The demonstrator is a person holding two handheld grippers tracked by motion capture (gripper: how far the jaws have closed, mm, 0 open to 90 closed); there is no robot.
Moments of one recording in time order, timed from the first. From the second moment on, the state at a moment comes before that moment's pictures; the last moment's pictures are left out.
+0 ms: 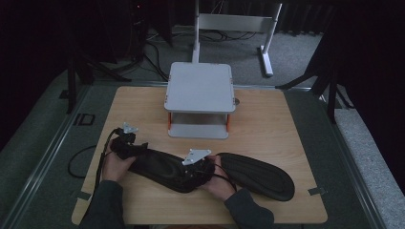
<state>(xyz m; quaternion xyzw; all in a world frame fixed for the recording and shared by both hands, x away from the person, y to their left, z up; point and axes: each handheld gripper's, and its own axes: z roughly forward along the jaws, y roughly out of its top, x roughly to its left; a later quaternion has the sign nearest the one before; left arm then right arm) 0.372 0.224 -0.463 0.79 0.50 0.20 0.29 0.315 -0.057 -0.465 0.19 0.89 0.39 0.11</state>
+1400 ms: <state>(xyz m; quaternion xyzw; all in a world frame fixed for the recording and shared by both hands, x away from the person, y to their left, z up) 0.334 0.256 -0.485 0.81 0.50 0.21 0.24 0.336 -0.053 -0.477 0.27 0.88 0.32 0.22</state>
